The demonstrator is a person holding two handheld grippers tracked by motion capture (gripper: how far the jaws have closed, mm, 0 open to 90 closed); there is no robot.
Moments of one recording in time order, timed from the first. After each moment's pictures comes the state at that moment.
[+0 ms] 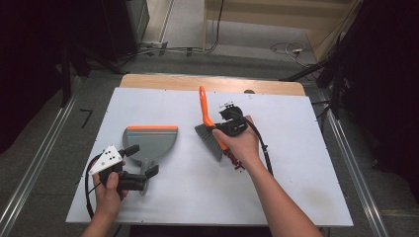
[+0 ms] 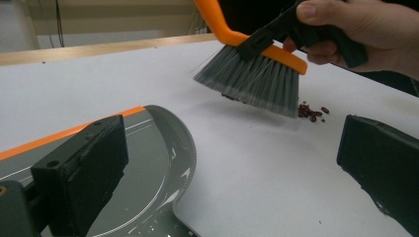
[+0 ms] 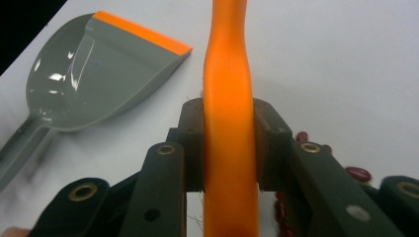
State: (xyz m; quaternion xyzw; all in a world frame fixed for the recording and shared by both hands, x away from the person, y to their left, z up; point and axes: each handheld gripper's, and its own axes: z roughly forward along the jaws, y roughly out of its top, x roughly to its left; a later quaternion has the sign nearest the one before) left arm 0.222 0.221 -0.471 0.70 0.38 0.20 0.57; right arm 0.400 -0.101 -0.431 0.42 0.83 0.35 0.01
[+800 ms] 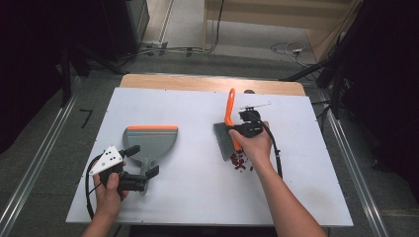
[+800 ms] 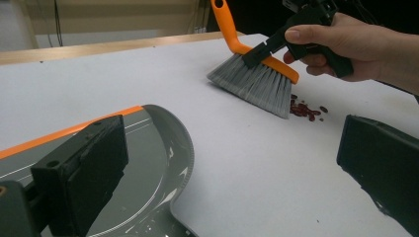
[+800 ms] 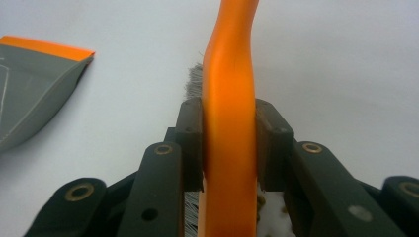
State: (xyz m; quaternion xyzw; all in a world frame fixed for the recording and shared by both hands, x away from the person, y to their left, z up) left arm 0.222 0.219 -0.472 0.70 0.38 0.19 0.57; right arm 0.417 -0.156 -0.458 0.53 0.78 0.34 0.03
